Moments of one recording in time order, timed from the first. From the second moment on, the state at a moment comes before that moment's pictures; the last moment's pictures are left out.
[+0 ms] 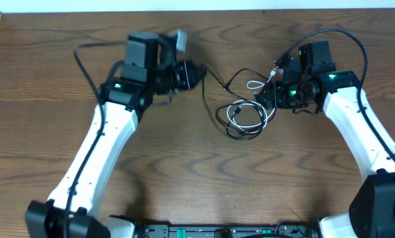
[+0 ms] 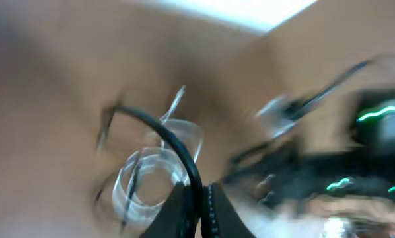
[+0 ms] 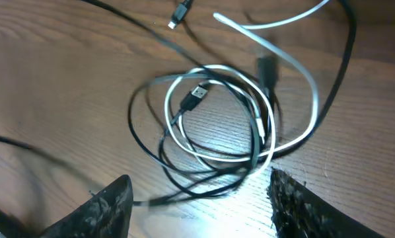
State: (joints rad) left arm -0.26 1.49 1.33 -0.42 0.63 -0.47; right arm 0.16 1.65 1.27 -0.81 -0.42 0.15
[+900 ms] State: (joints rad) left arm -0.26 1.25 1.47 0.14 0.70 -0.74; right arm 0.13 1.65 1.27 -0.61 -0.73 0.10
